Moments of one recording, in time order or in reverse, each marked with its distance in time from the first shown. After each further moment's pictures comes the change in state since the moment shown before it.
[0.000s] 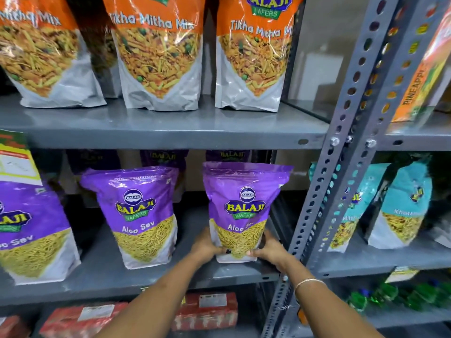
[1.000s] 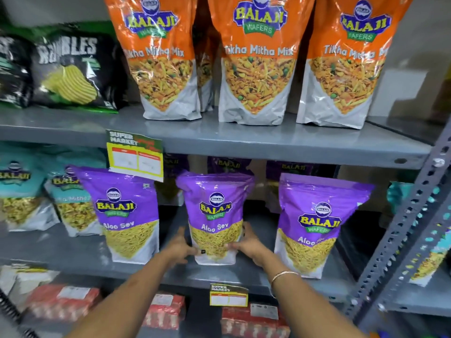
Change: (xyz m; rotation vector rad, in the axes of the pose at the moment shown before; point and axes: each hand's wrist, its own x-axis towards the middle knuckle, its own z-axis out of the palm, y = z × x) left_hand -0.057 -0.106 -0.181 -0.219 0.154 -0.315; right_hand 0.019 -0.109 0.191 0.110 -0.171 -0.094
